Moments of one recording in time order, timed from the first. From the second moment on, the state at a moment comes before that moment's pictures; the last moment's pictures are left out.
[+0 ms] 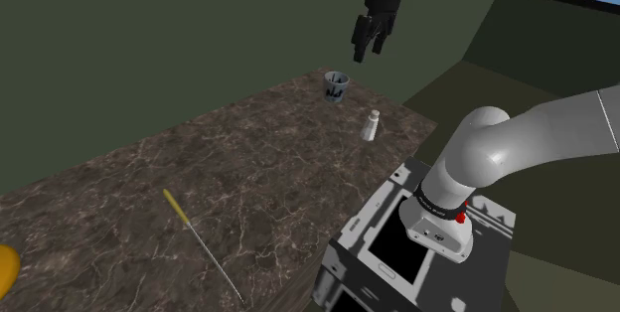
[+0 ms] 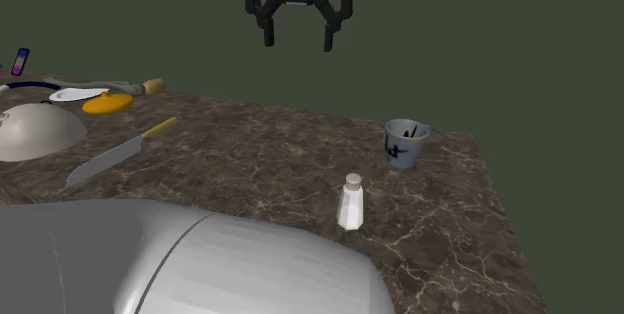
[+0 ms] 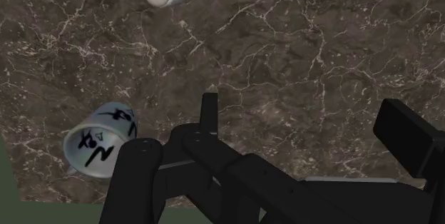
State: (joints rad) arm 0.01 -0.74 0.02 -2.33 0.04 1.58 0.04
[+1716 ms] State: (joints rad) arm -0.10 -0.70 -0.29 -2.82 -0.06 2.07 -0.25
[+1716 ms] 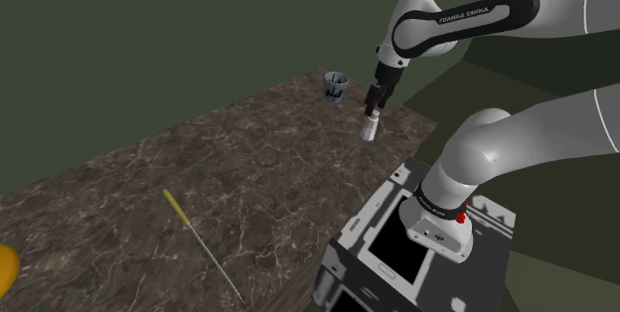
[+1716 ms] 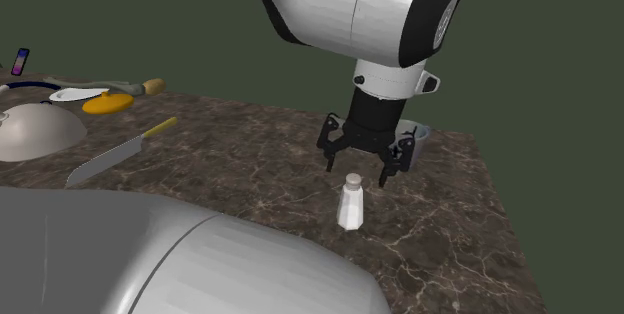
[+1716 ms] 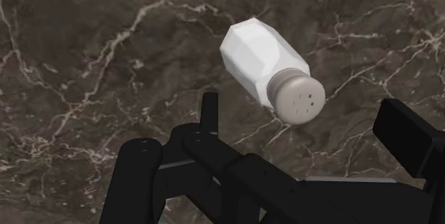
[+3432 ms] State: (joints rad) arm -0.10 -0.76 -0.26 -2.73 -0.05 1.93 -0.24
